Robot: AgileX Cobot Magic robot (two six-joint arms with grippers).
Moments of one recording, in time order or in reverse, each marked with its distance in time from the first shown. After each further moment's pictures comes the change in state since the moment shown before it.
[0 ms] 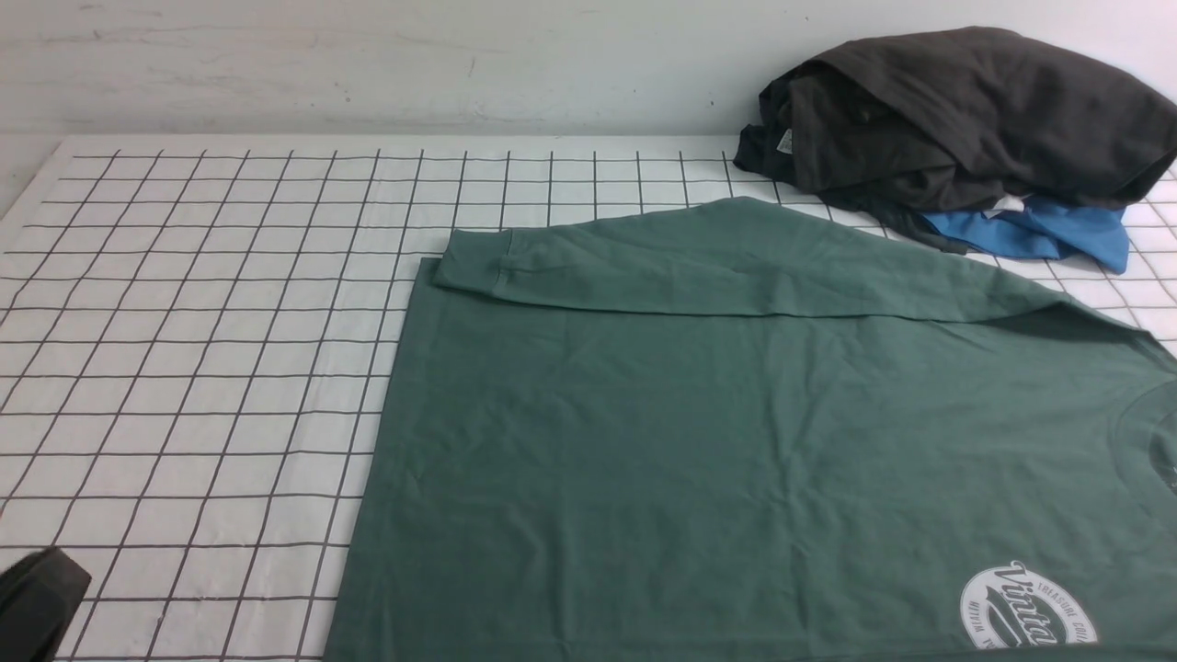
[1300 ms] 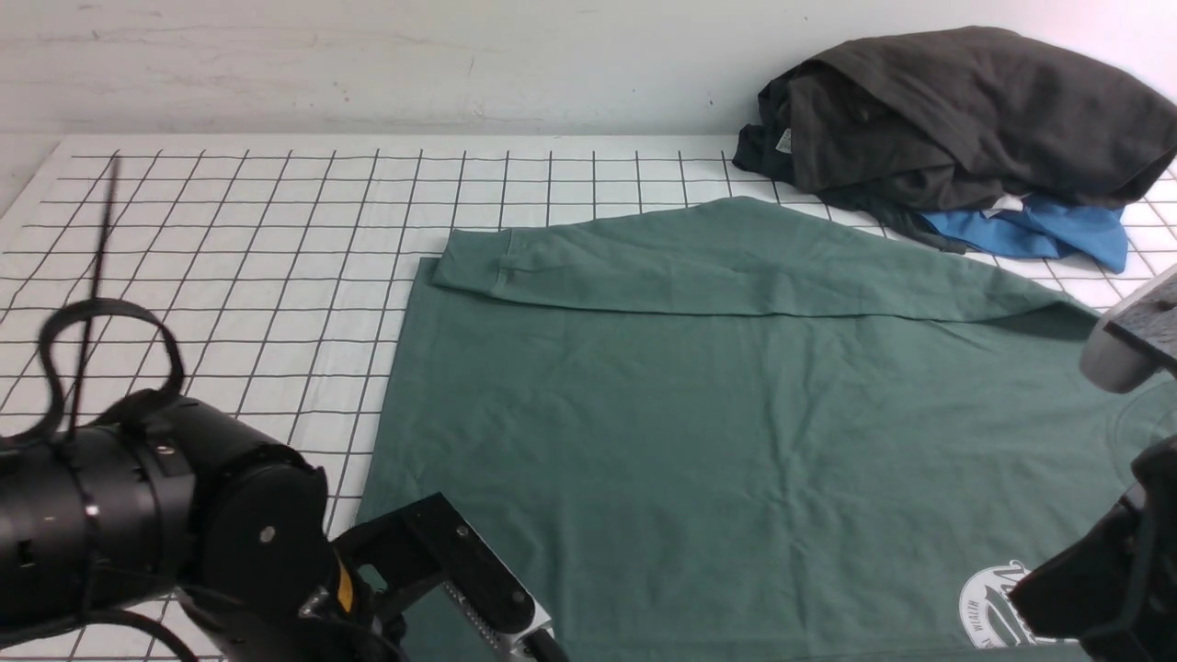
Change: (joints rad) right arm 0.422 1.043 -0.916 -0.435 0.948 -0.525; left arm -0.631 1.464 -0.519 0.626 0.406 0.079
